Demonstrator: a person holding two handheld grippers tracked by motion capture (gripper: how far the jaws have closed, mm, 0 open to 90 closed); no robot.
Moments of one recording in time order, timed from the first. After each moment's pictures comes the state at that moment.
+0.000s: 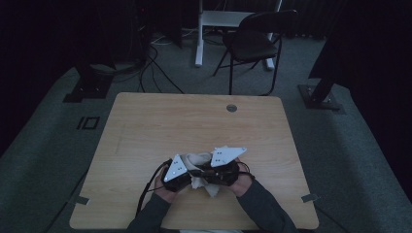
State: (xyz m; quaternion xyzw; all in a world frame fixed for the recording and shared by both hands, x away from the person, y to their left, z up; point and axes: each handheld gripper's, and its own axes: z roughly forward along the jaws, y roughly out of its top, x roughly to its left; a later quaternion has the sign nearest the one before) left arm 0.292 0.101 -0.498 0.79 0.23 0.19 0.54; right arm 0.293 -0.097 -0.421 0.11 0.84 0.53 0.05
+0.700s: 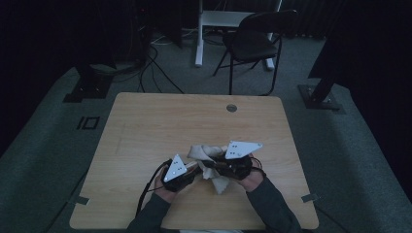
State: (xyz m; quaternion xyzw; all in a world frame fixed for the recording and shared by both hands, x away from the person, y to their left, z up) left arm 0.291 0.101 -0.498 0.79 0.23 0.19 0.54; right arm 0.304 -0.132 -0.415 0.16 0.82 0.54 0.09
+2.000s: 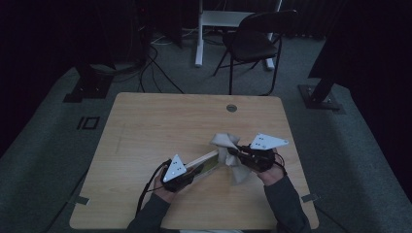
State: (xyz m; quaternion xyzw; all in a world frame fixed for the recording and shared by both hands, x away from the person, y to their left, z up) left arm 0.291 0.103 -0.499 0.79 0.23 0.19 0.54; right arm 0.320 -0.194 -0.416 0.25 0.80 0.53 0.16
